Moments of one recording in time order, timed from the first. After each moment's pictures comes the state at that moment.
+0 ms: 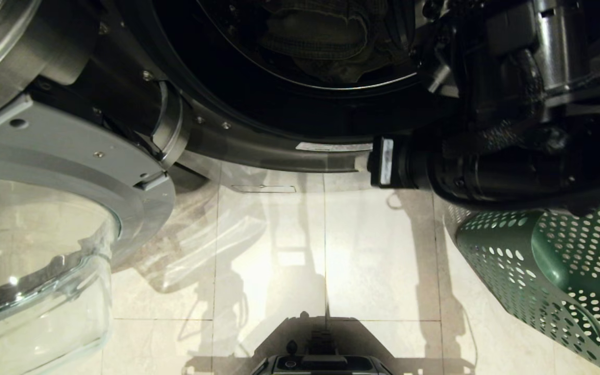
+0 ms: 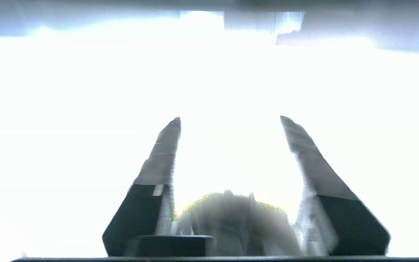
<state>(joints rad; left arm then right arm) 0.00 0.00 0.00 0.02 0.00 0.01 0.84 1.64 -1.48 0.21 -0.45 0.36</state>
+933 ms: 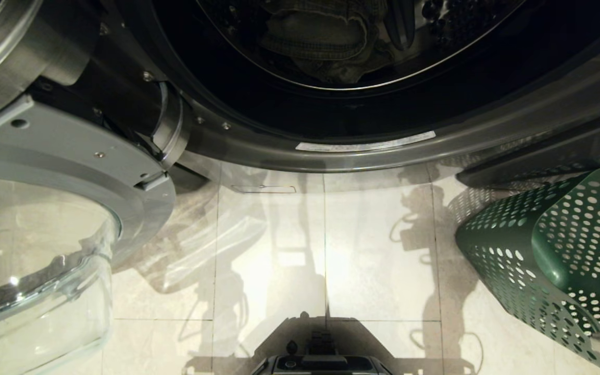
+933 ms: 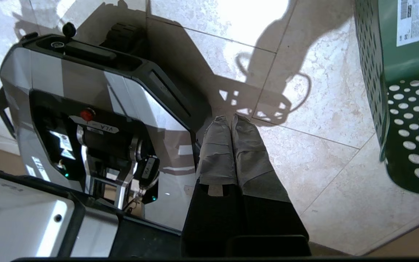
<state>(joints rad) 0.00 0.00 0.00 0.02 0.00 0.01 0.10 0.85 -0.65 0.43 0.14 -0.10</state>
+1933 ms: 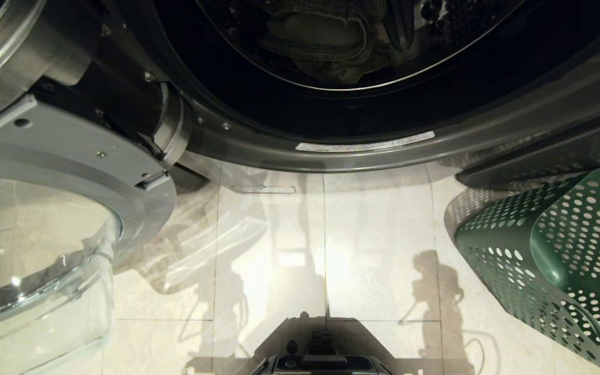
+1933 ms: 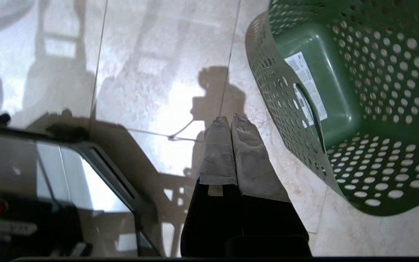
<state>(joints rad) 0.00 0.00 0.00 0.02 0.00 0.00 0.01 0.02 -0.01 0.00 0.04 -0.12</state>
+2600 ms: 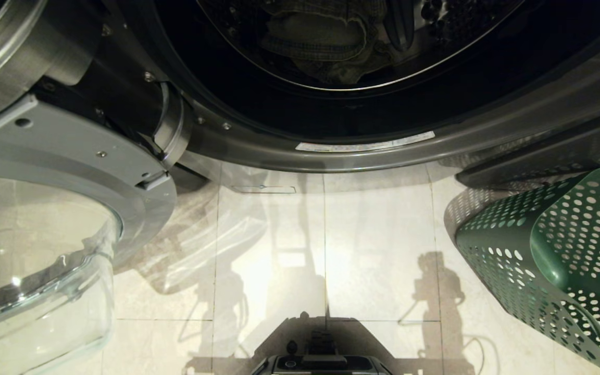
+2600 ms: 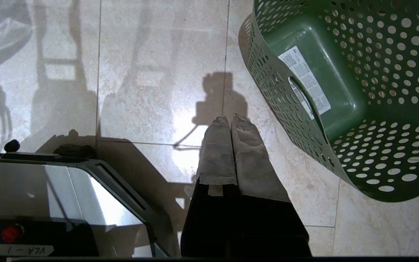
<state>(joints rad) 0.00 0.00 0.00 0.02 0.00 0.00 0.01 -0.01 0.00 0.00 0.01 -0.03</state>
